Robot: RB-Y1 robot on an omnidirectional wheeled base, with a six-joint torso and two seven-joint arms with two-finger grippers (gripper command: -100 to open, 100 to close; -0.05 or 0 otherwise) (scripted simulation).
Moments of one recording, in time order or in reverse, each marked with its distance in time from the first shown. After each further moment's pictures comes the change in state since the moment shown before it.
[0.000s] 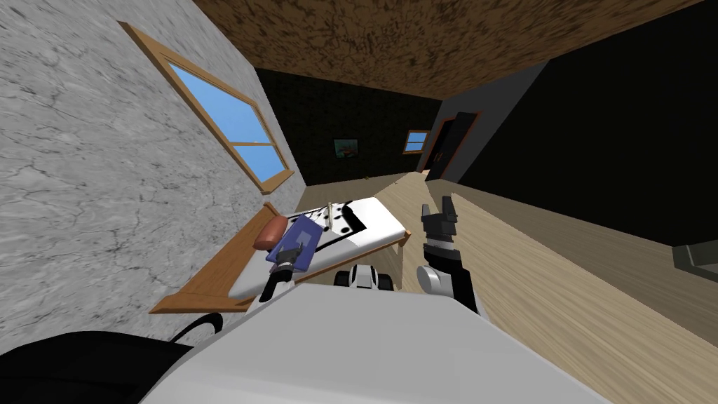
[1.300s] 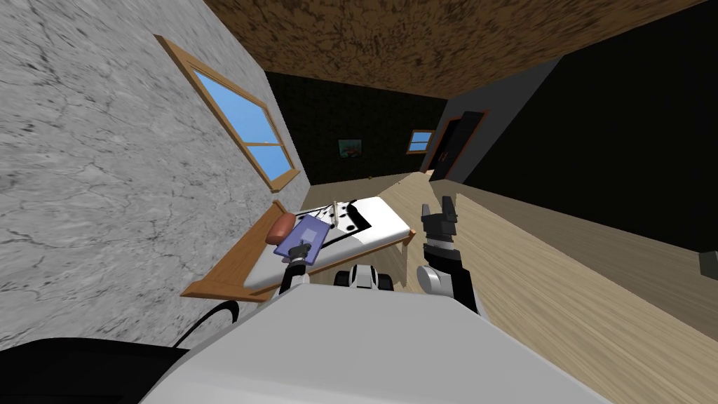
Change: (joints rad) left arm -0.098 -0.107 -0.022 0.095 0.029 -0.136 -0.051; right arm 0.000 0.000 0.000 0.000 0.000 0.000 0.000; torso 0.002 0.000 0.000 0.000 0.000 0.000
